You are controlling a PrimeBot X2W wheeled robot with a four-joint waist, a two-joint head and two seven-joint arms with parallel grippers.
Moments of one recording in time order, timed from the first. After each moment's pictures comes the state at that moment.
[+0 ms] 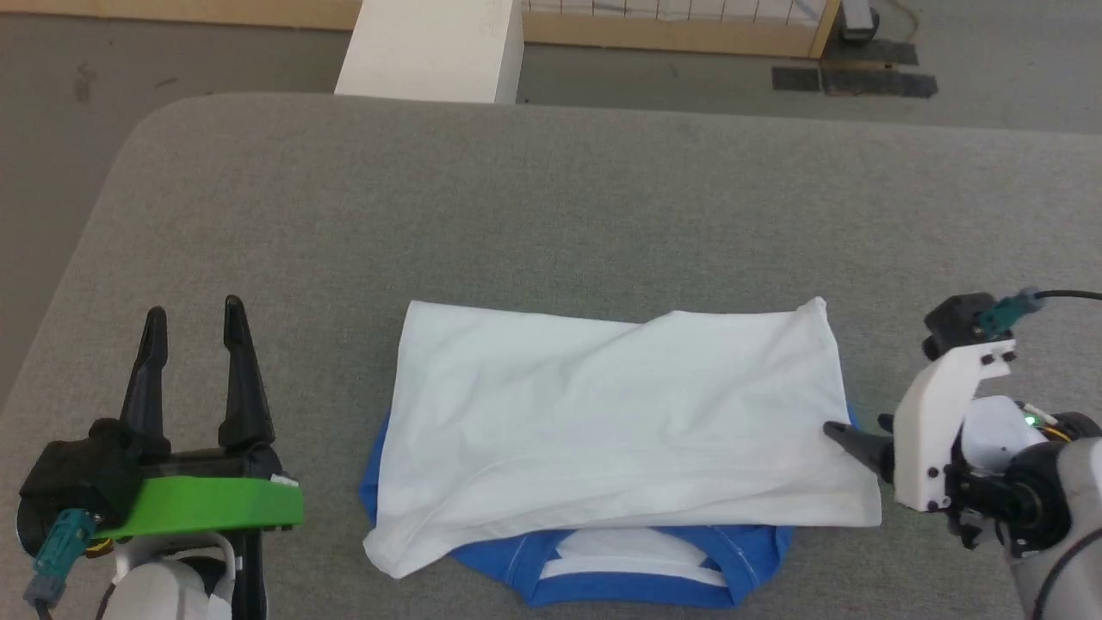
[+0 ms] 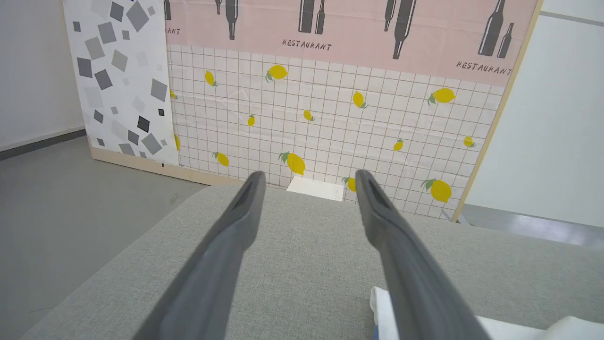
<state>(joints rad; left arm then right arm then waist) -0.04 0.24 -0.03 -0.15 -0.39 0.09 -0.25 -0.27 -0.29 0.05 0.11 0.53 0.13 0.96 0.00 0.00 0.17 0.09</state>
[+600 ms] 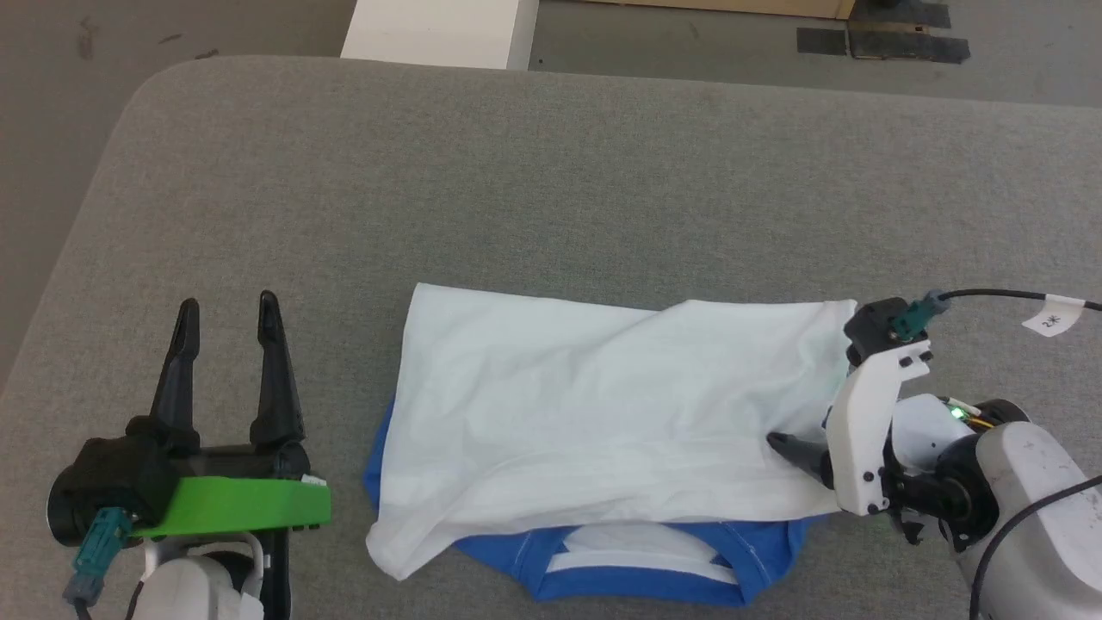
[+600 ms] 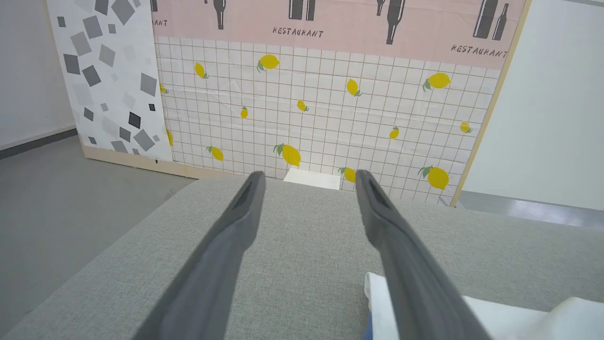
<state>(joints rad) -0.05 0.12 0.03 -0.13 -0.25 -0.03 -0.26 -0.35 -0.30 0.28 0.26 0.58 0.12 0.89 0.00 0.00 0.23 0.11</state>
